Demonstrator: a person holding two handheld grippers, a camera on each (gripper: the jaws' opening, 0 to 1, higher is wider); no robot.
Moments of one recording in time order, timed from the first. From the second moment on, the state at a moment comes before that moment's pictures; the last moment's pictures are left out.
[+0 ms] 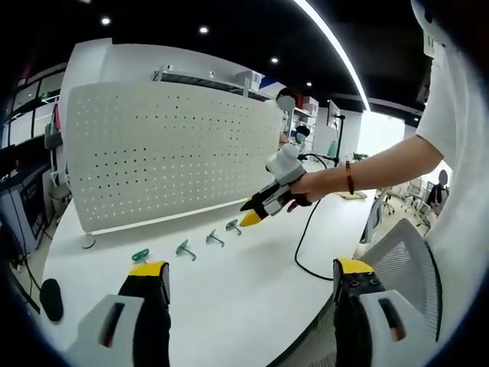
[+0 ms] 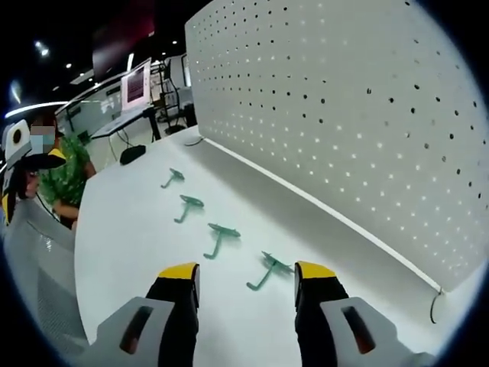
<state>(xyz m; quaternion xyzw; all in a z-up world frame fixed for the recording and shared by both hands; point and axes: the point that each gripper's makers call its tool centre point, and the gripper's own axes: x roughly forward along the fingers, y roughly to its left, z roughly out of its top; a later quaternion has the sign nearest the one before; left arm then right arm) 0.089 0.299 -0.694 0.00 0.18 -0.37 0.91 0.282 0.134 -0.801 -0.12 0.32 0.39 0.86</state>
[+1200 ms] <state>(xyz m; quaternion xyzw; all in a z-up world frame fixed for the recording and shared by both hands) 0.092 0.299 -0.694 0.00 0.18 -0.38 0.91 0.298 0.139 -0.828 -0.11 0.35 0.38 0.85</state>
